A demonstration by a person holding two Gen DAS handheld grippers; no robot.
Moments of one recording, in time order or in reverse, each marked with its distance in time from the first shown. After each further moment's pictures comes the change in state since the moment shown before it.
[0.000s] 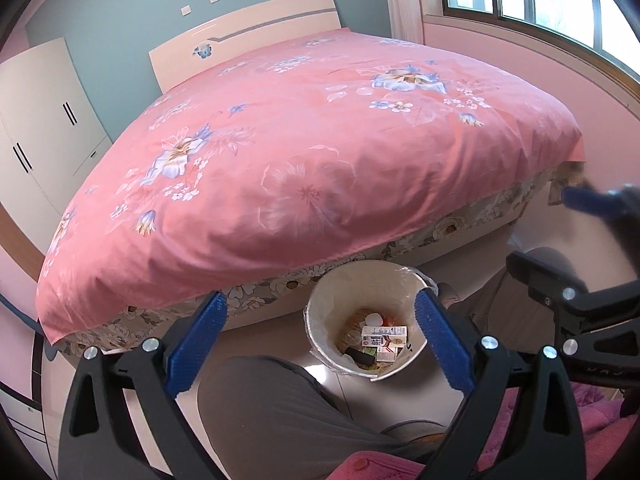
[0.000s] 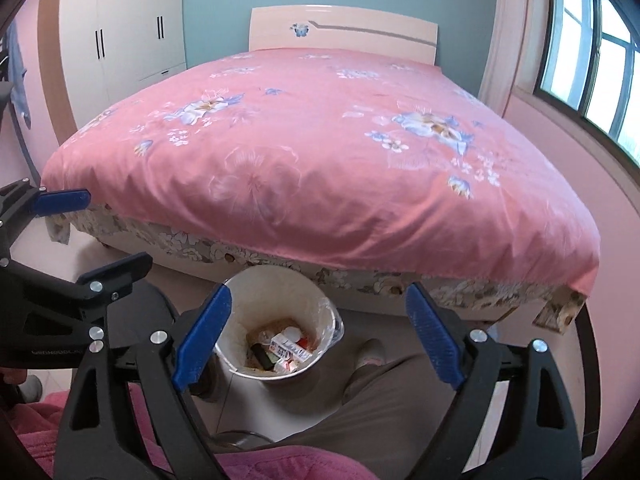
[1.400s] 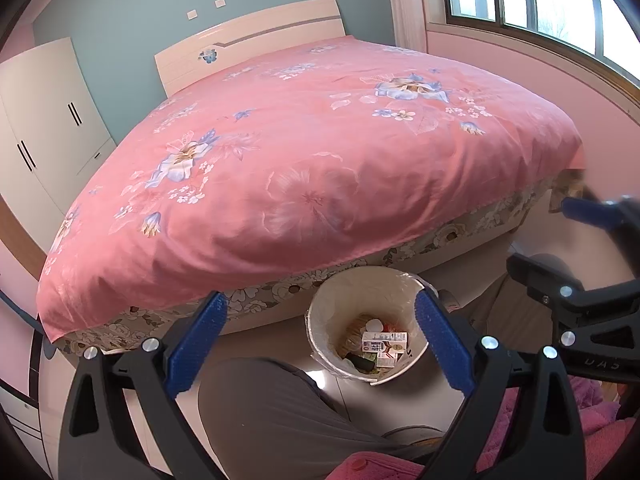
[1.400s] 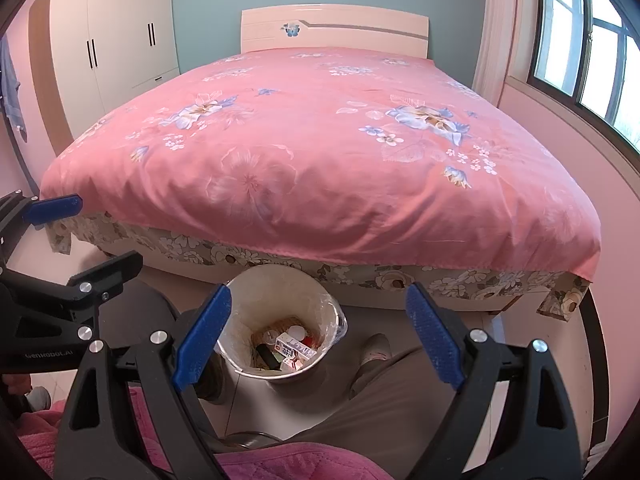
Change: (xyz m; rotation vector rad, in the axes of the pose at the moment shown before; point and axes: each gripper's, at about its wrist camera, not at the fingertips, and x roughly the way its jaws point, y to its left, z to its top) left arm -0.009 -0.003 -0.003 -0.014 -0.030 0.015; right arm 0.000 -0.008 -0.003 0.032 -0.002 0.006
